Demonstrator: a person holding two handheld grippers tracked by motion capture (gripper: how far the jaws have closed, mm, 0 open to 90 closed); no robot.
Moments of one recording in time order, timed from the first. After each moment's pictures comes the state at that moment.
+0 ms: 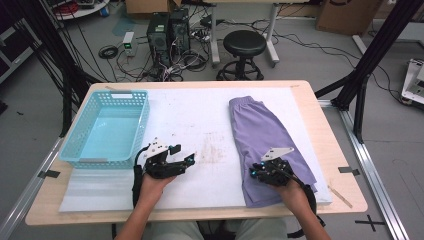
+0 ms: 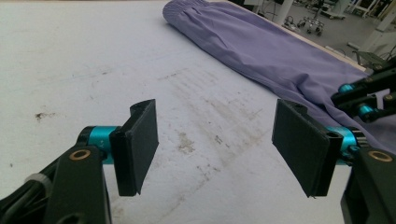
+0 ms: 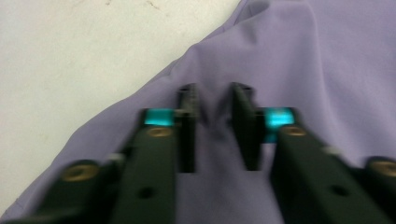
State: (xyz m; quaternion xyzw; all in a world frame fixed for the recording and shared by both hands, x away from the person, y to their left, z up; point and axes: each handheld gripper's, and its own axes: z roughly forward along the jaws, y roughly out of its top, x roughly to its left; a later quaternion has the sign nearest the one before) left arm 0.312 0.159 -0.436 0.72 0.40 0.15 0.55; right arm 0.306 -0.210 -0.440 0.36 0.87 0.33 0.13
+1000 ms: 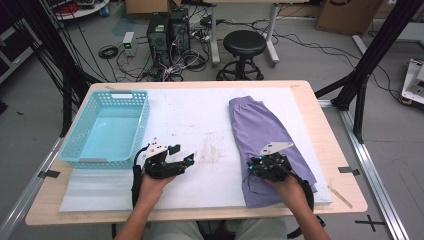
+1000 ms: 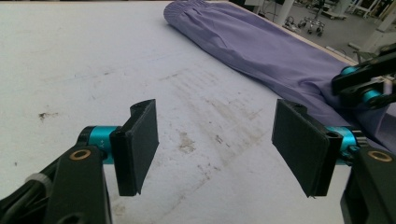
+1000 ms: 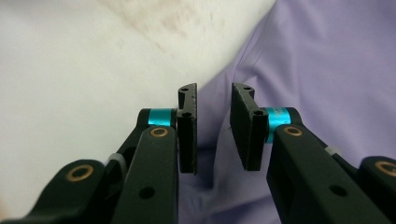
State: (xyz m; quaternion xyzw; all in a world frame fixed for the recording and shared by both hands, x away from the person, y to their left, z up) left arm 0.310 0.161 -0.435 0.72 0.40 0.15 0.55; right arm 0.310 -0.199 -0.421 0.35 0.86 0.33 0.15
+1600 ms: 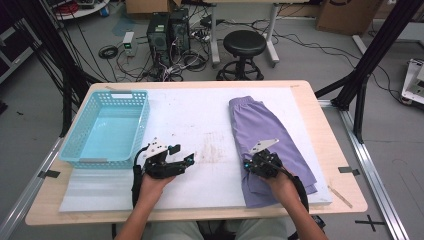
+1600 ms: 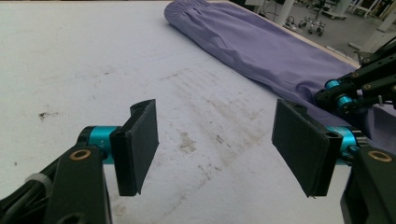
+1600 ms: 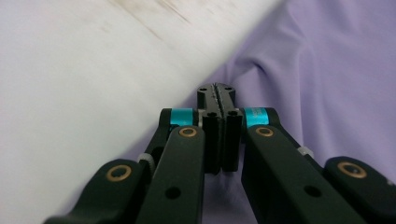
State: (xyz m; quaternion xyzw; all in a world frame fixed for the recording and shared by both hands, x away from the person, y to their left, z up) left arm 0.311 0.161 -0.435 0.72 0.40 0.15 0.55; right arm 0.325 -0.179 -0.430 0.35 0.88 0.29 0.14
